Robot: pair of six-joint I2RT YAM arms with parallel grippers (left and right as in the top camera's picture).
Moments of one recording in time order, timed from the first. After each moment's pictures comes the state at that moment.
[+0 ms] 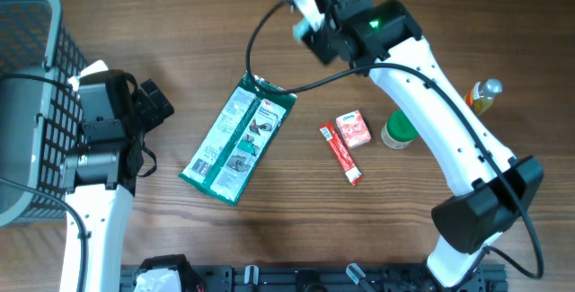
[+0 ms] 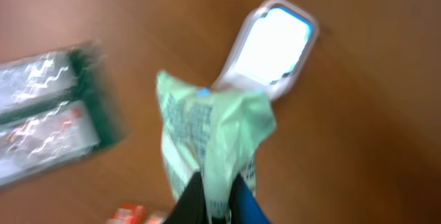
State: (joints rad) left arm 0.09 1.10 0.95 -0.67 -0.23 -0.42; right arm 0.54 1.89 1.93 -1.05 0.16 -0.30
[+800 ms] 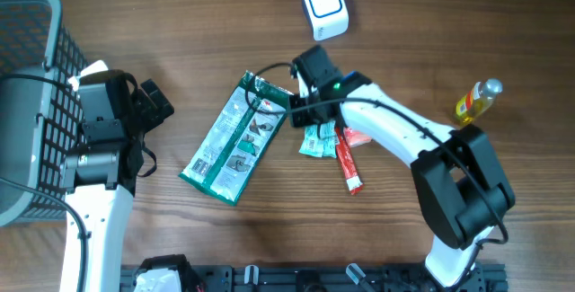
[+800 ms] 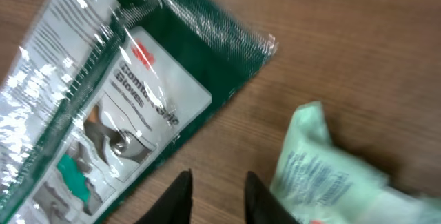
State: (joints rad) left arm 0.09 1.10 0.95 -0.67 -0.23 -0.42; right arm 0.59 1.93 1.28 -0.53 -0.18 0.40
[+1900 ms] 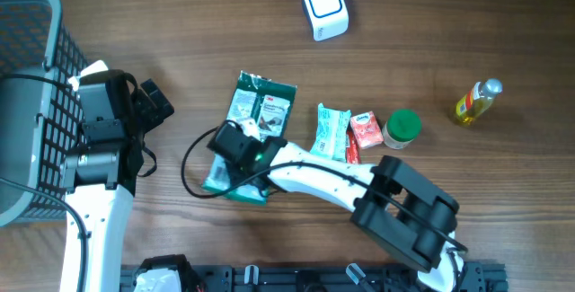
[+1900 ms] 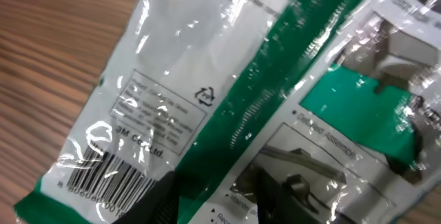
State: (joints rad) left arm 0.09 1.10 0.95 -0.67 -0.23 -0.42; right arm 1.03 2.03 1.33 -0.52 0.04 0.69
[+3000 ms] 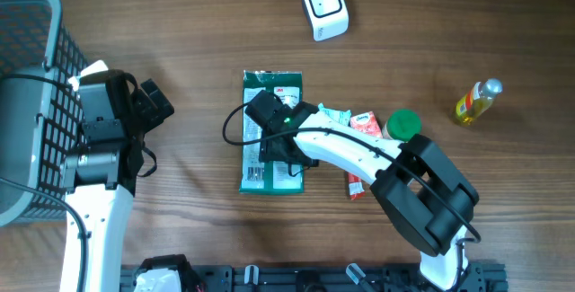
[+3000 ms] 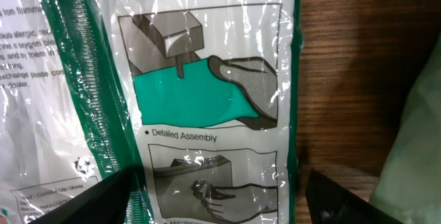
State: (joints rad) left arm 0.09 1.10 0.95 -0.67 -0.23 -0.42; right arm 0.84 2.01 1.33 -0.74 0.03 0.91
